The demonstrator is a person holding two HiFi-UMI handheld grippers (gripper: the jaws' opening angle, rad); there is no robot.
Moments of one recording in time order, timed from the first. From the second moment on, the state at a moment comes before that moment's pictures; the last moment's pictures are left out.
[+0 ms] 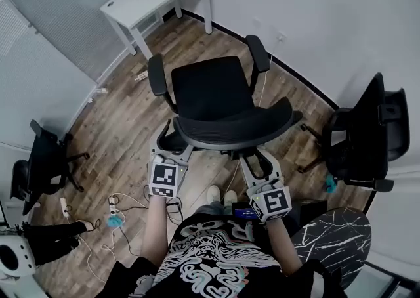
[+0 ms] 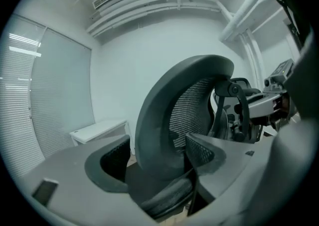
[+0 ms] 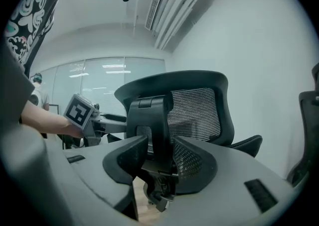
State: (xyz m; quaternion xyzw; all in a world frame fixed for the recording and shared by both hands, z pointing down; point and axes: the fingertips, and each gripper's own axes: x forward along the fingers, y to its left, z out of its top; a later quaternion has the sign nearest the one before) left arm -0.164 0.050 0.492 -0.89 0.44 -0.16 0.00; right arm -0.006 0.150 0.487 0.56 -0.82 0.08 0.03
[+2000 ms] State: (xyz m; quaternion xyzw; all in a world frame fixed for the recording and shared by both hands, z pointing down) left arm -0.145 0.025 0.491 -0.87 0.44 -0.19 0.06; right arm -0.034 0.126 0.474 0.44 -0.90 -0.01 0.02
